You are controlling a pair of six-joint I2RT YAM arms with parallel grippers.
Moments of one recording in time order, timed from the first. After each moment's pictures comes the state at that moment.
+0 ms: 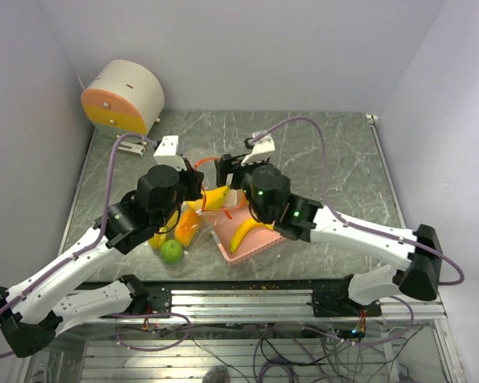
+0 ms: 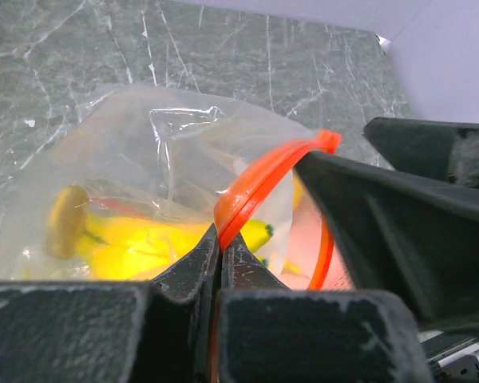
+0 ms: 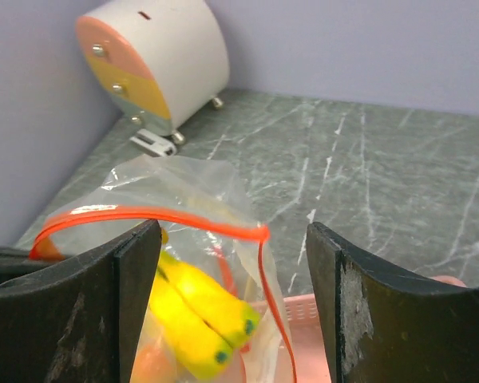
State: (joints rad) left arm -0.85 0.92 1.02 -0.39 -0.47 -0.53; right arm 1.13 1.42 1.19 0.17 0.76 0.20
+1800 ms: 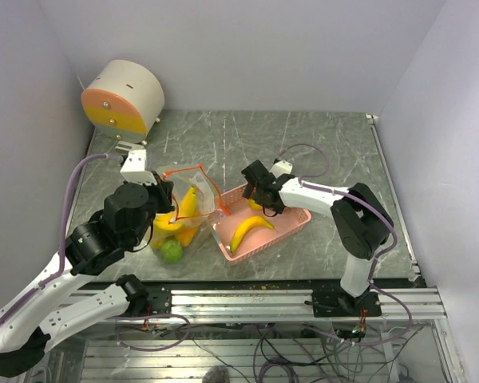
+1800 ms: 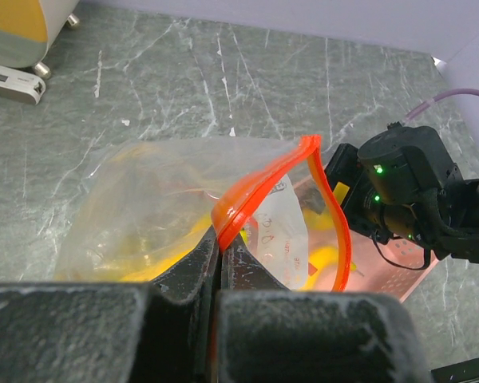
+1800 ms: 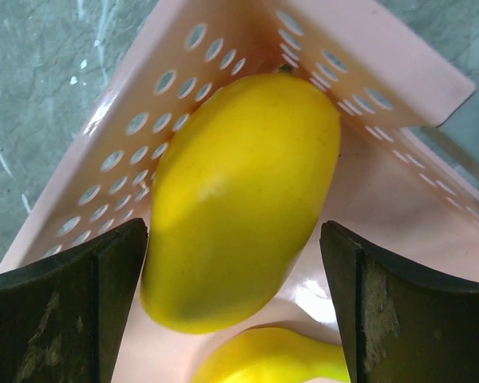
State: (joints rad) left arm -0.85 0.71 1.01 -0.59 -0.61 -0.46; right arm 0.73 1.84 1.17 -0.43 0.47 1.06
